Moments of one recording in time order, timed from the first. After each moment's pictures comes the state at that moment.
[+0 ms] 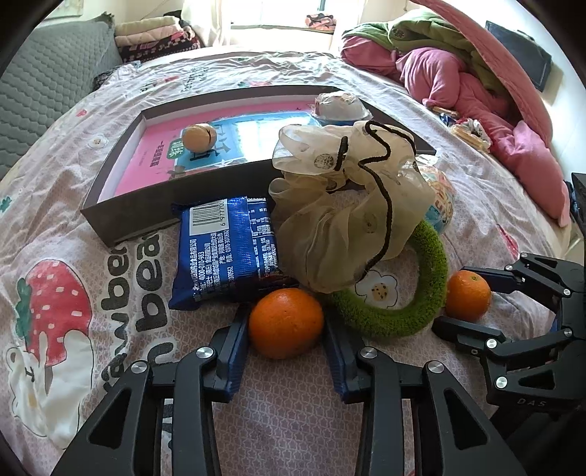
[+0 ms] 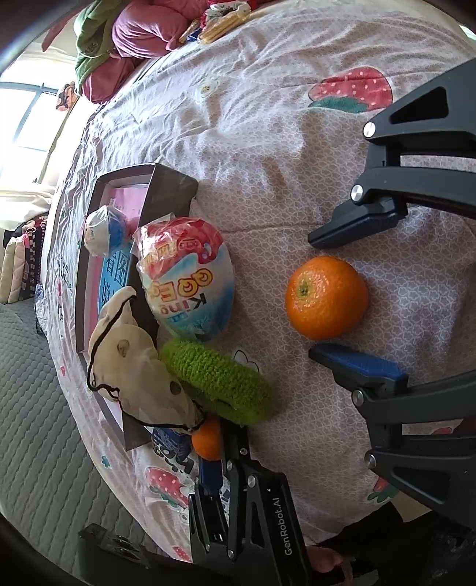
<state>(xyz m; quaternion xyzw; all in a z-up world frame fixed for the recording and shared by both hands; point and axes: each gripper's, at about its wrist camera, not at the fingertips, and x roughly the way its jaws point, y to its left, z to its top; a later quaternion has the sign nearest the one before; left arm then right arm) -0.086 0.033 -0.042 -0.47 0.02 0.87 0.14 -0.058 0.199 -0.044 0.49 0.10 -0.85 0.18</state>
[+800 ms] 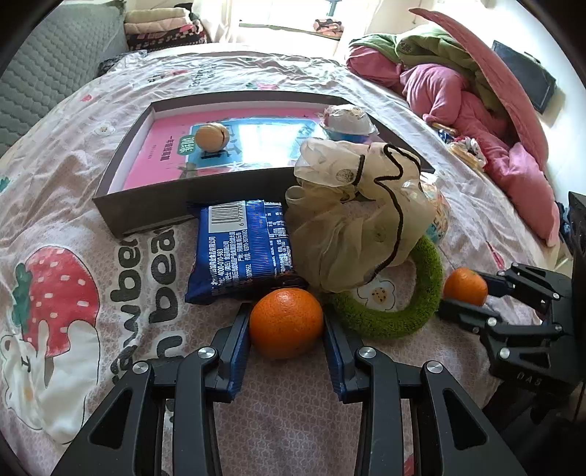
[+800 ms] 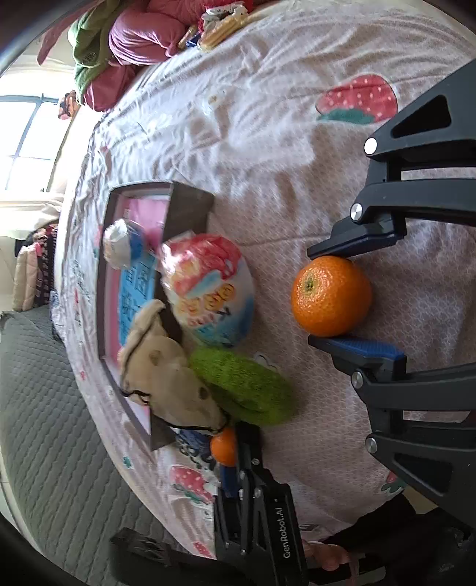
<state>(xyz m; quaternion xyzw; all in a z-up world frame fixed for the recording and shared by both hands) -0.087 0.014 -0.034 -0.47 -0.02 0.87 0.16 -0.059 0.210 -0.029 0.46 0.08 -0.87 0.18</state>
